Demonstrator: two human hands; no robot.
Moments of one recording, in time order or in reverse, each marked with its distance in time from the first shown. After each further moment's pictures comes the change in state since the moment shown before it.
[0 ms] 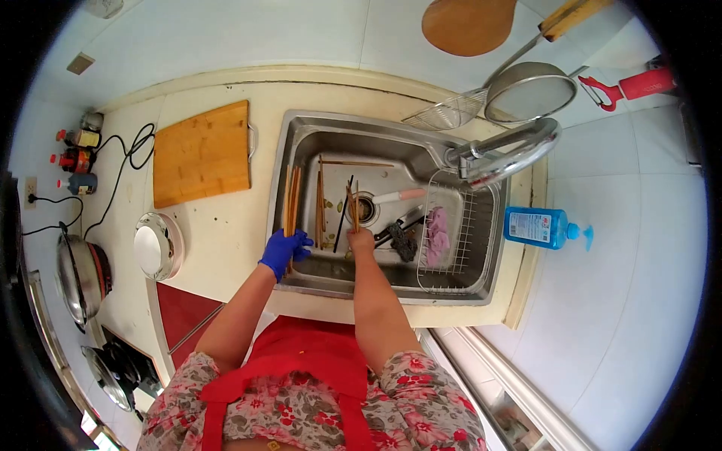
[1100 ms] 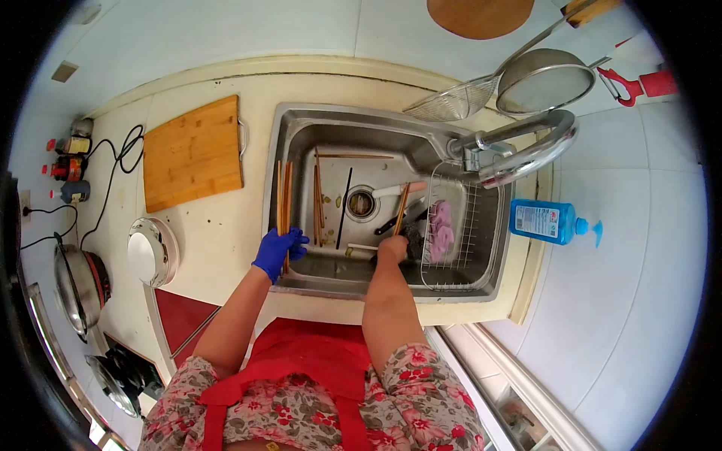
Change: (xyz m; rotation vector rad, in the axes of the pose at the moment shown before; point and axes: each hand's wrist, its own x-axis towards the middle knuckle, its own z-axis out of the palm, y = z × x) left_hand 0.005 0.004 -0.005 -0.025 -0.024 -0.012; right_hand -0.004 0.025 -0.056 -0.163 0.311 0.510
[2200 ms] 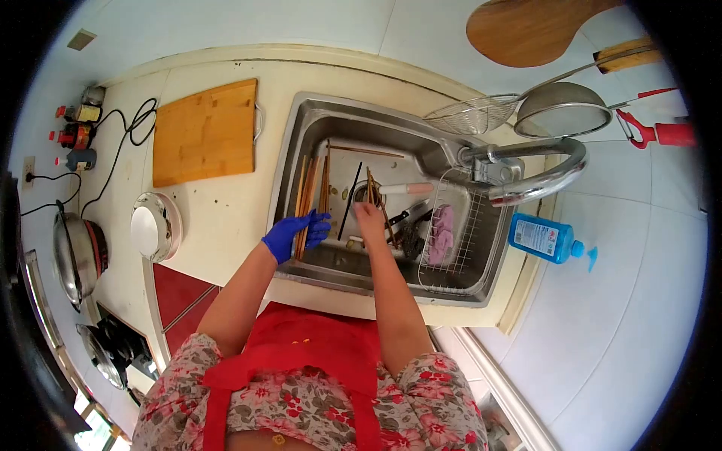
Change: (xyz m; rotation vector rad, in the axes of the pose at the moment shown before) left_hand 0.006 0.010 0.007 -0.294 -0.403 -0.228; right_hand -0.041 -0.045 -0.011 0.573 -0.572 -0.681
